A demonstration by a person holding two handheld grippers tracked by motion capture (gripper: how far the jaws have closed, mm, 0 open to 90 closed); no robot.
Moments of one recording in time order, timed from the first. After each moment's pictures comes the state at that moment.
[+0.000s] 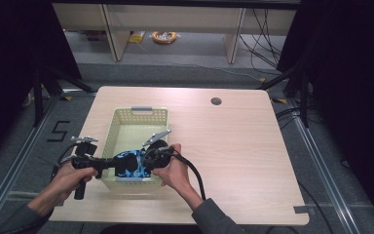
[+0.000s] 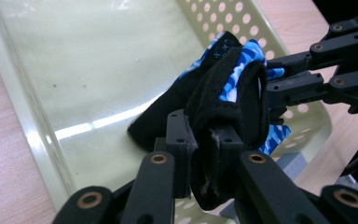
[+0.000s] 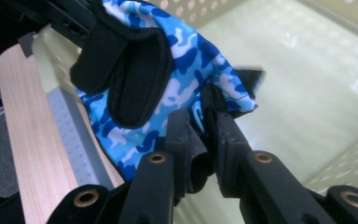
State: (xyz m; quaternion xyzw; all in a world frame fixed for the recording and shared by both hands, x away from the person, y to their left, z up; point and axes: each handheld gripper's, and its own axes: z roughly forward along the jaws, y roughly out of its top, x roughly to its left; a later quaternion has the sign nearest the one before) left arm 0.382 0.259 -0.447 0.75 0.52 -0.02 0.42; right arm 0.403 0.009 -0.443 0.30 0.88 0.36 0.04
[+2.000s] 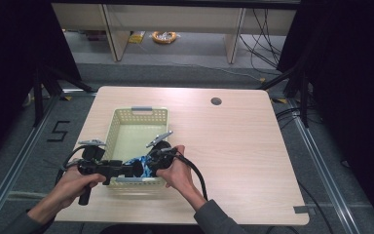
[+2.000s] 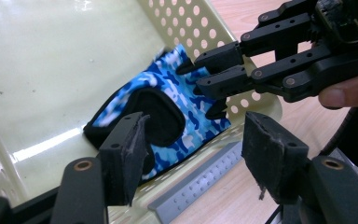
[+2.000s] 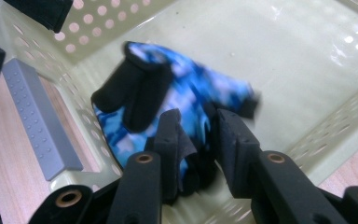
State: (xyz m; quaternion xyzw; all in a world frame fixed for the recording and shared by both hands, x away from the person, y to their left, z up) left arm 0.360 0.231 -0.426 0.77 0.49 -0.01 0.42; right arm 0.405 0.000 -0.448 0.32 0.89 0.33 0.05
